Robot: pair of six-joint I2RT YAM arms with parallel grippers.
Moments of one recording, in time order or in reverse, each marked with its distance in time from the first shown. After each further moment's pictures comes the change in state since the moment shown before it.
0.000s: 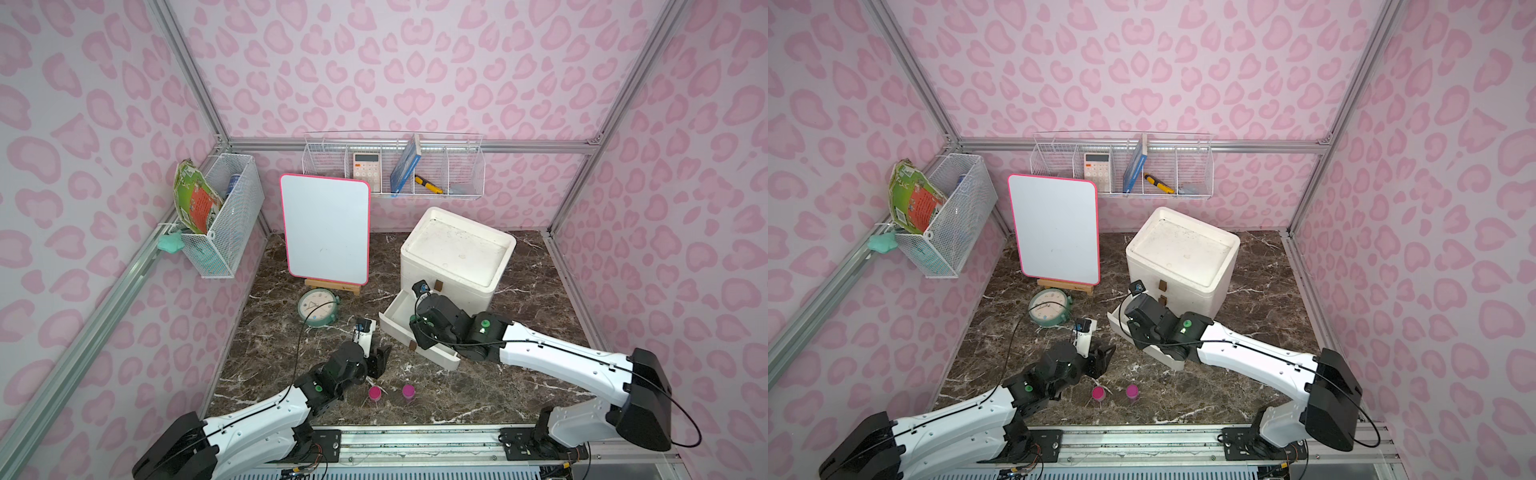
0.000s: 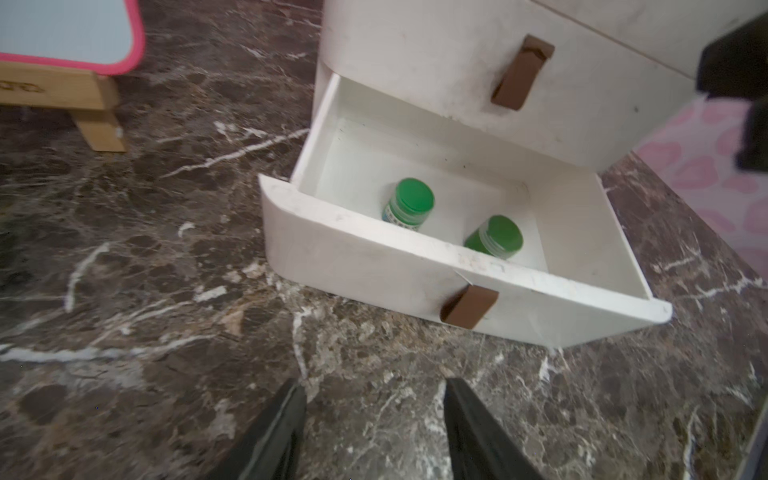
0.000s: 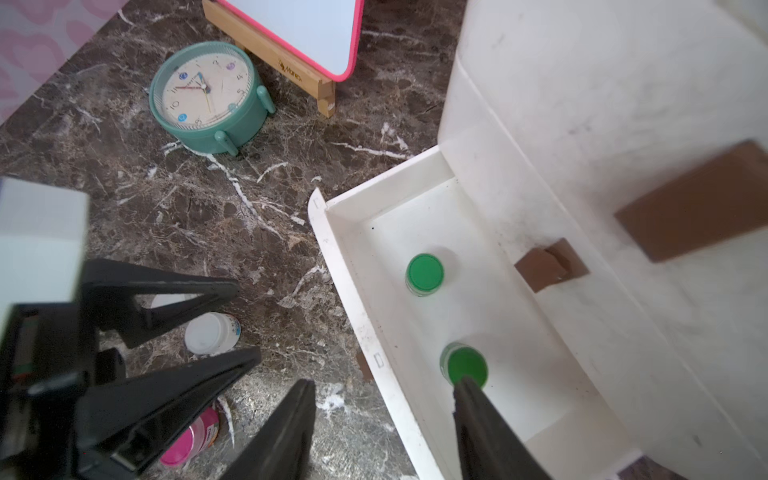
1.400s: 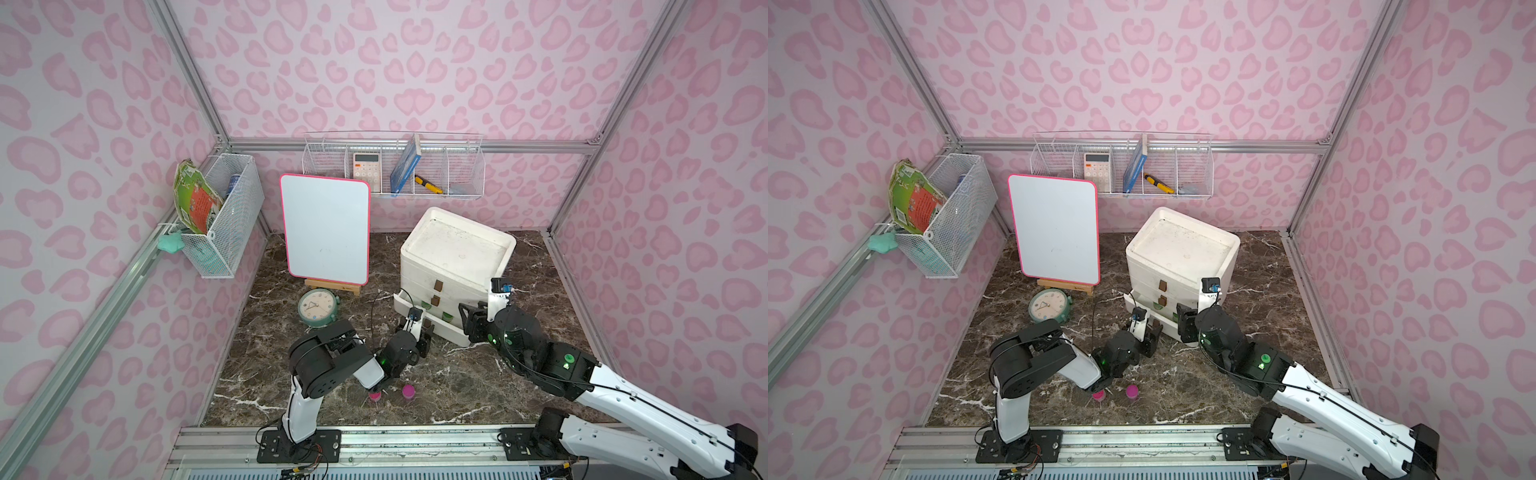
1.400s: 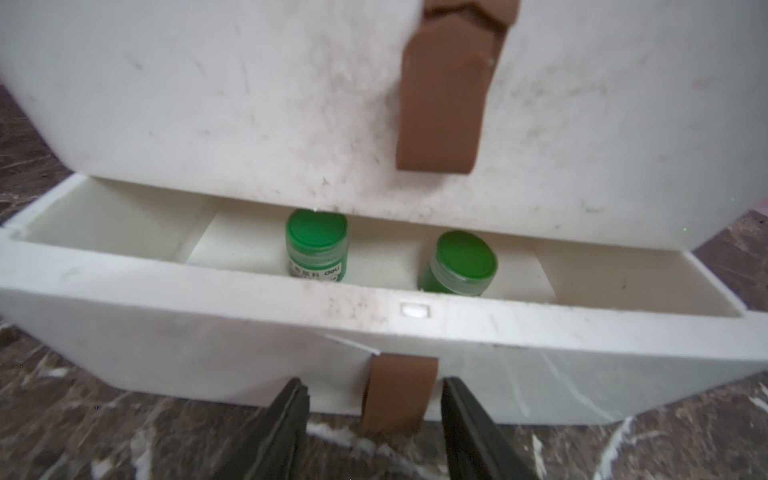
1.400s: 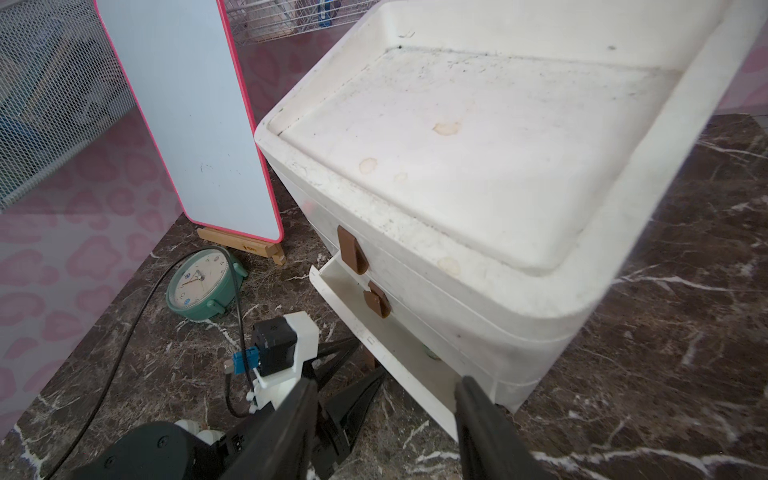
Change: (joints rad) left arm -0.083 0.996 0.355 0.869 -0.179 0.157; right arm -0.111 -0.505 -0.286 0.132 0.149 0.122
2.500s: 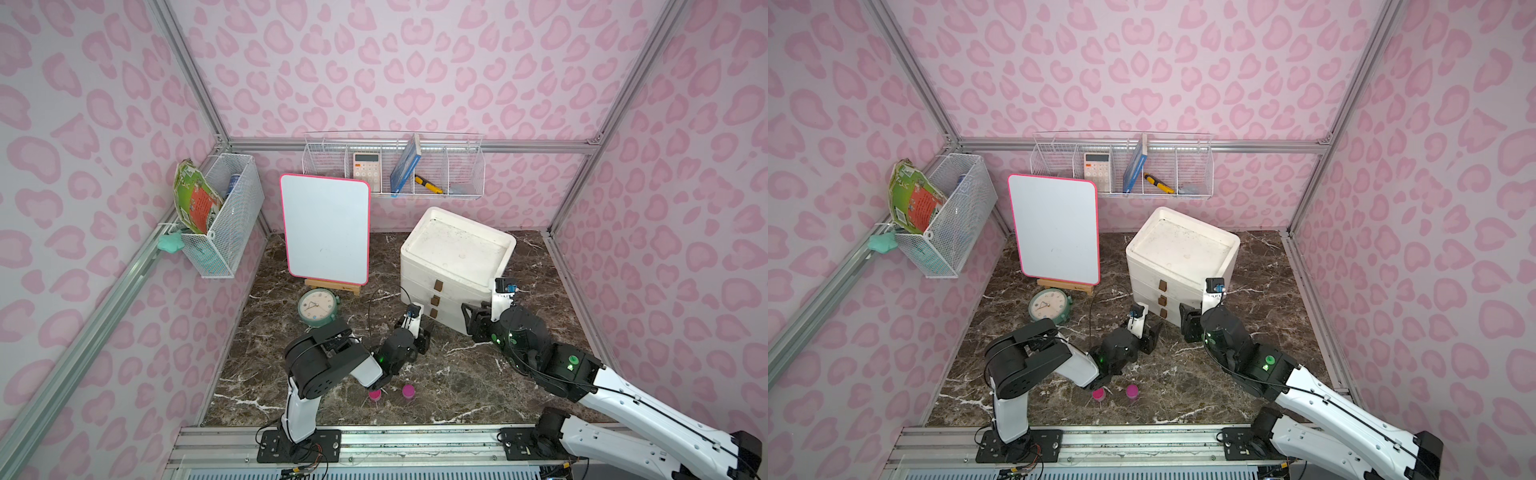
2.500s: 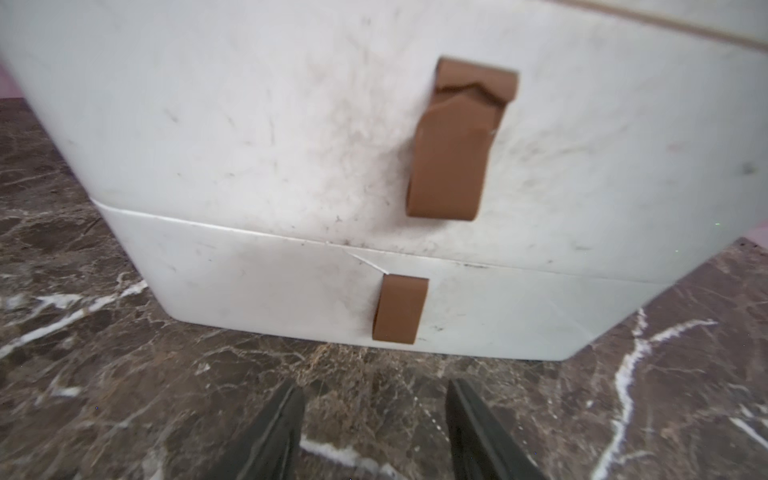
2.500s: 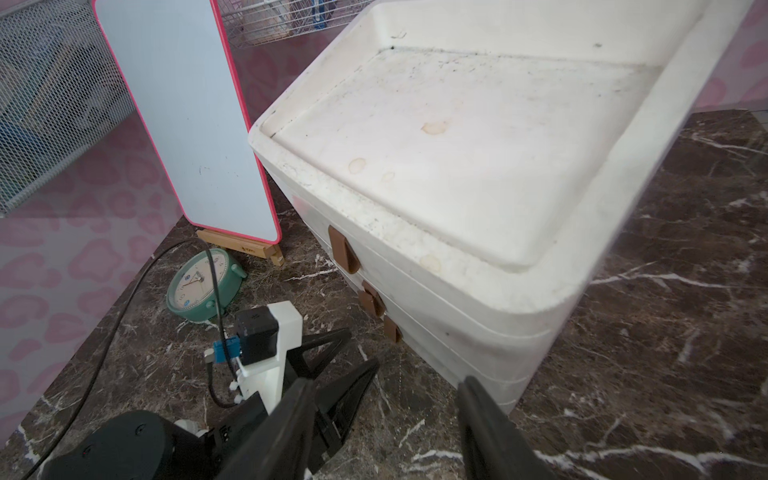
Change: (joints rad) left arm 0.000 -0.064 -0.035 0.000 0.011 -0.004; right arm -0.036 -0.026 -0.022 0.010 -0.037 -0.006
